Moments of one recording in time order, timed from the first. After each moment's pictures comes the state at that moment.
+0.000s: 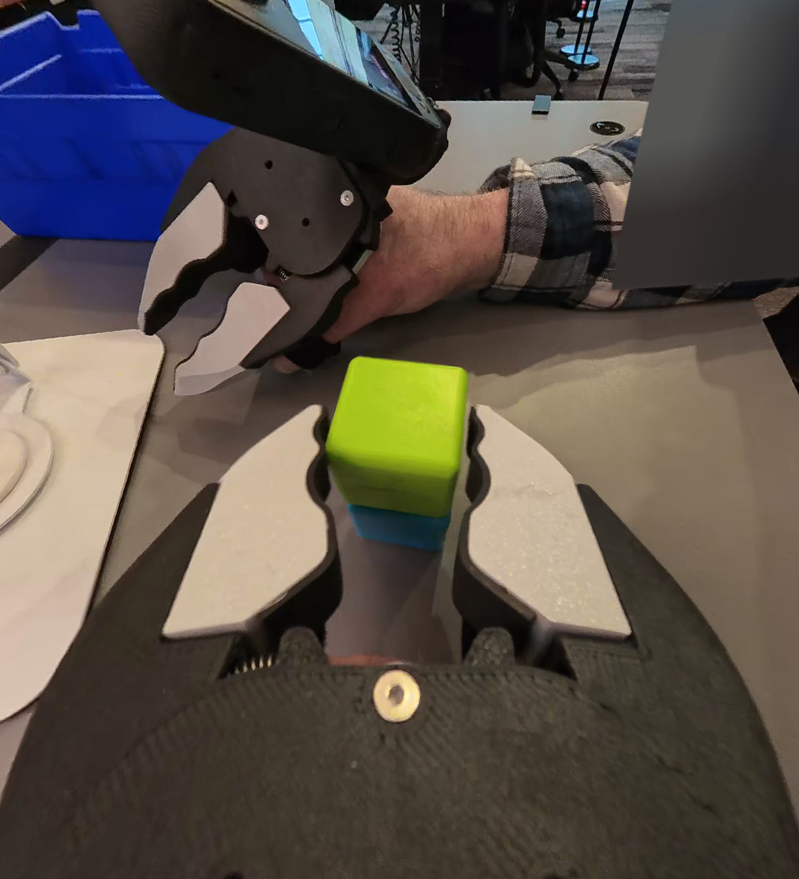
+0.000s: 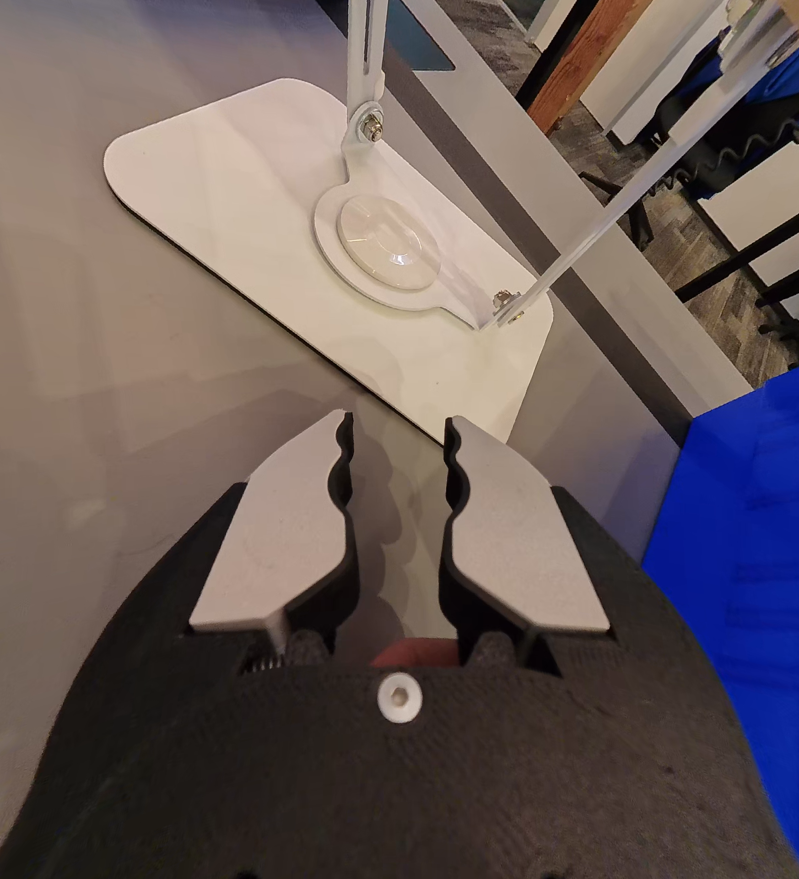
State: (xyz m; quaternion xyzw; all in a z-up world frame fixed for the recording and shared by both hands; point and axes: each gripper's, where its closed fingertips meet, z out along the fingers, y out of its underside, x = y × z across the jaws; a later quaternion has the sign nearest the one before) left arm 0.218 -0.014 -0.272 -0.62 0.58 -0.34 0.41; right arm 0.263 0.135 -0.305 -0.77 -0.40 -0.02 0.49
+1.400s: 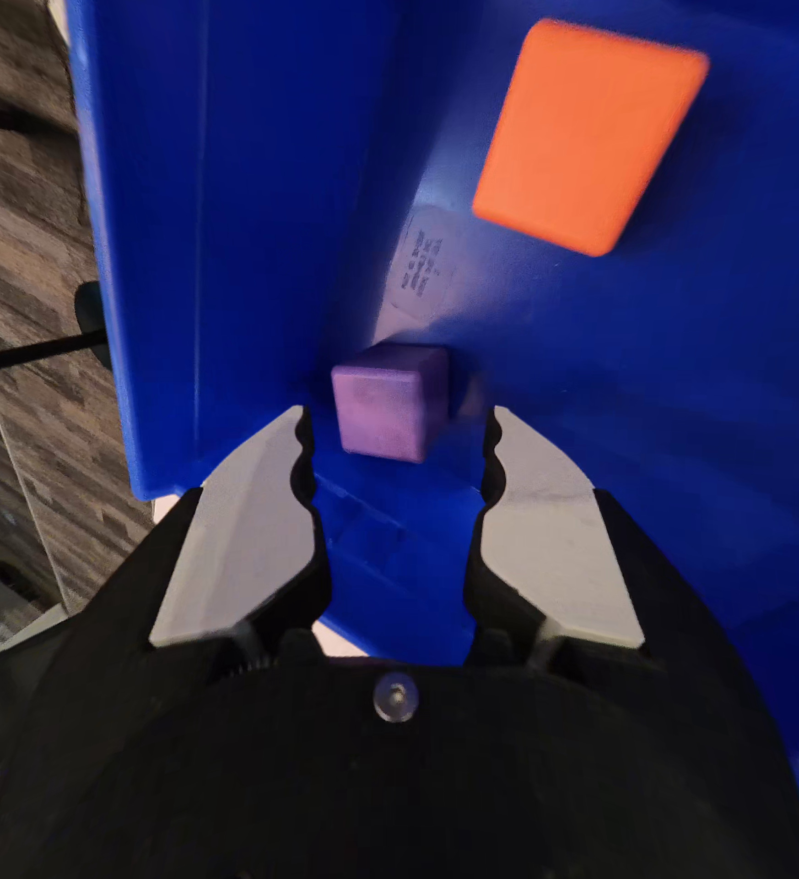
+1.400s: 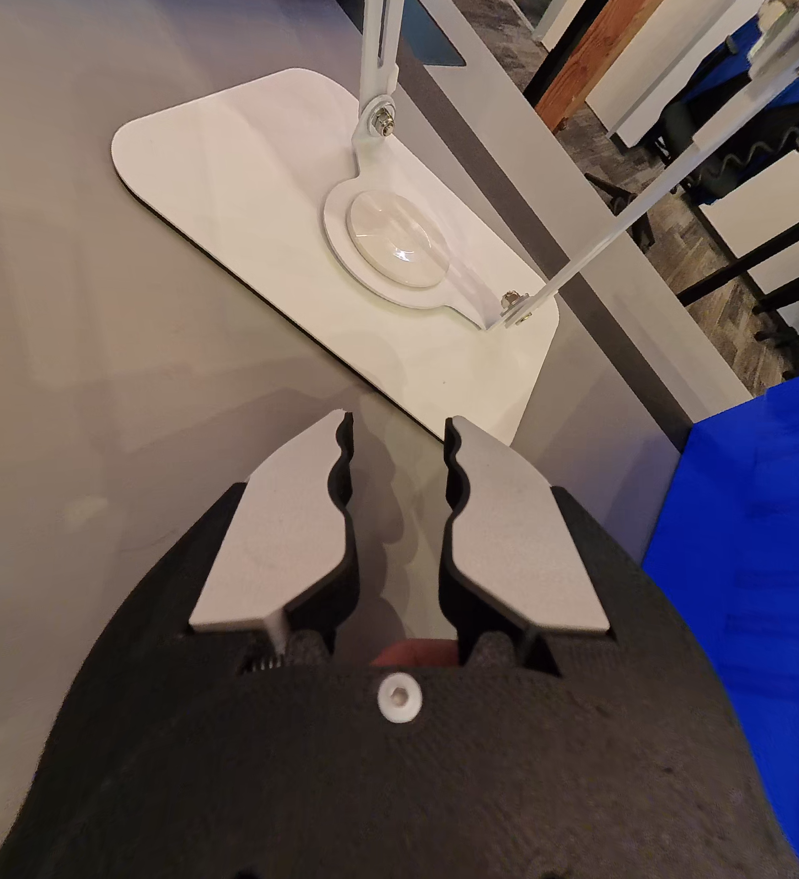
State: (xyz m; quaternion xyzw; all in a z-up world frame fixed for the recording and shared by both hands) left arm -0.152 0.351 -0.288 -0.79 0.58 0.14 0.14; right arm 0.261 0.134 -0.307 -0.77 -0.41 -0.03 0.49
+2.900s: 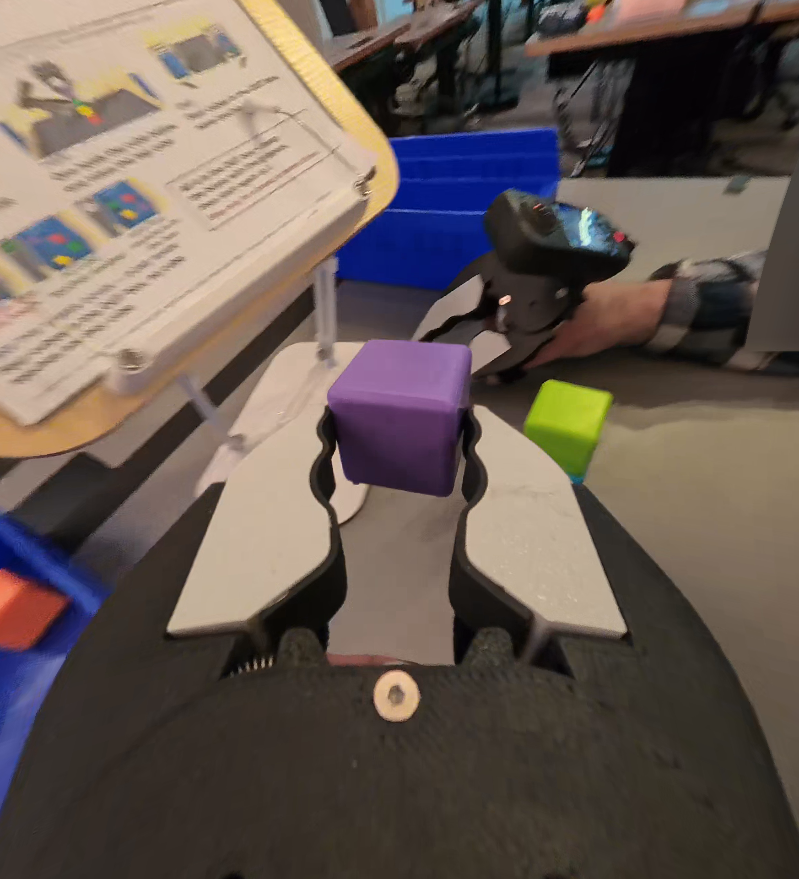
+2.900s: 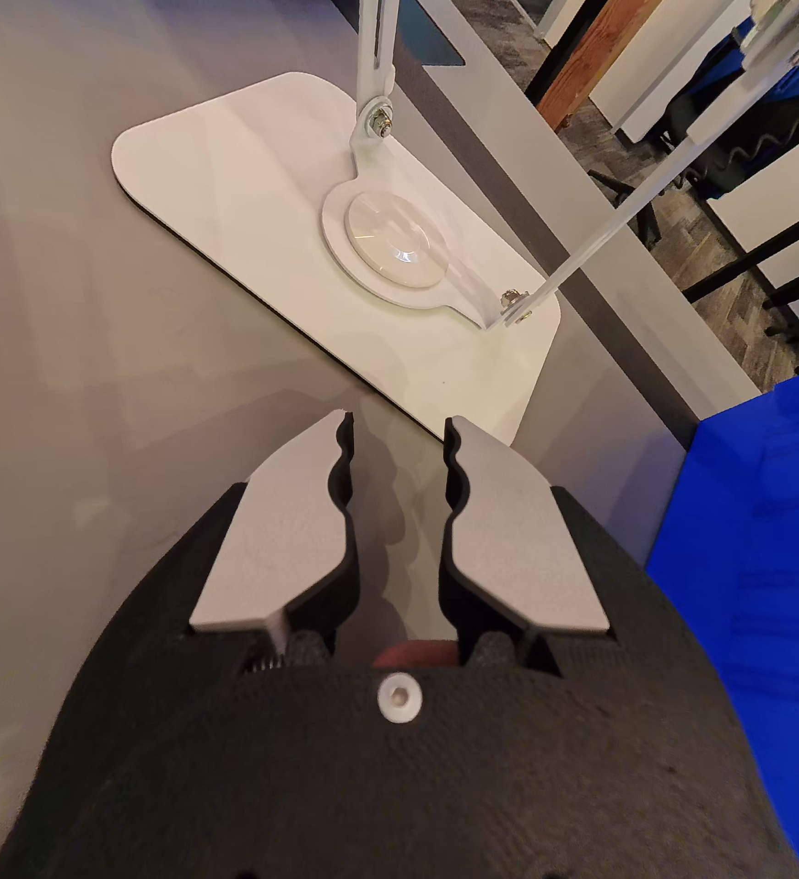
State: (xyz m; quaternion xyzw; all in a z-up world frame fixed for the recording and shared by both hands) left arm 0.113 0.046 -0.168 -0.66 0.48 -0.24 0.52; right arm 0.261 0.134 -0.307 -0.77 -0.40 -0.02 0.49
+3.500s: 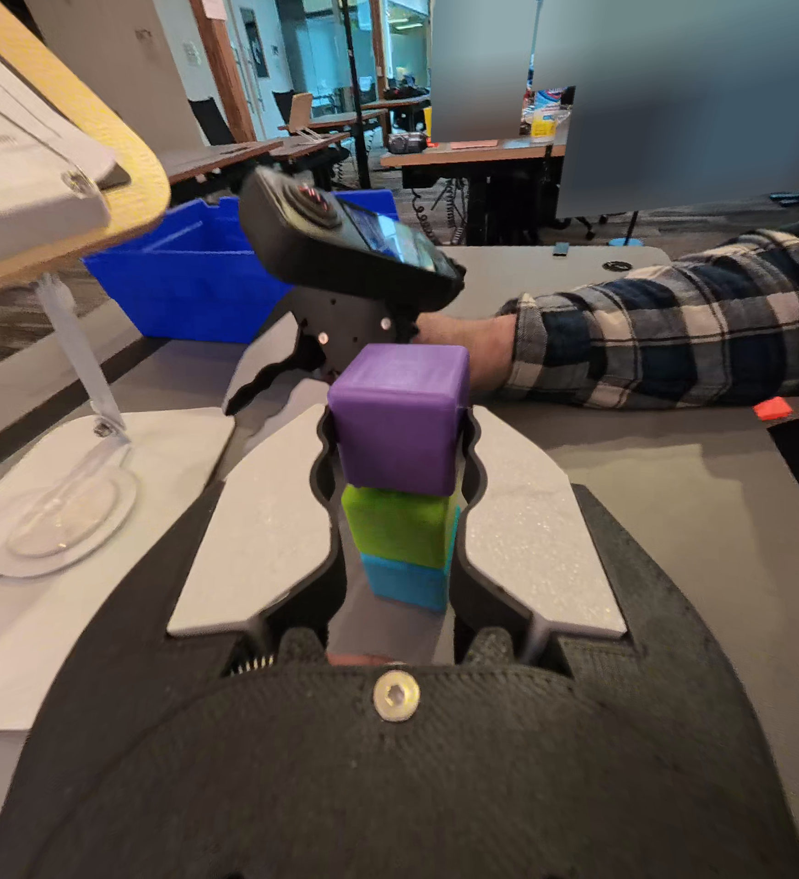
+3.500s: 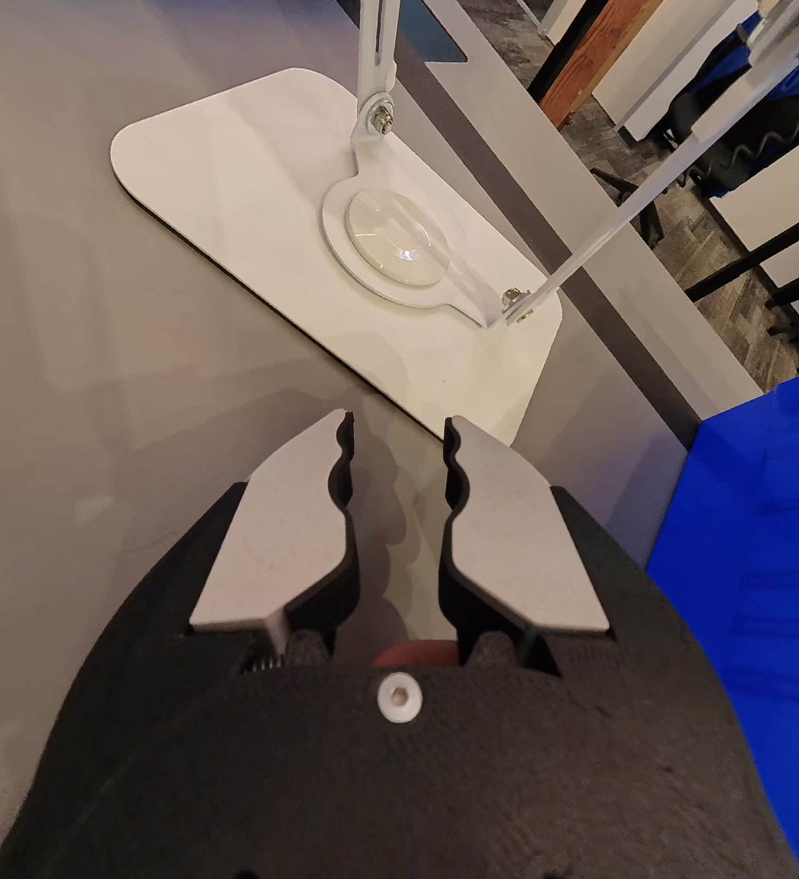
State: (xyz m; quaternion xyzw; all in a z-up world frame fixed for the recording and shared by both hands) left arm 0.215 -0.012 -0.226 -0.58 0.50 -0.37 0.52; right arm 0.261 0.135 -0.307 -0.77 -0.41 -0.02 0.49
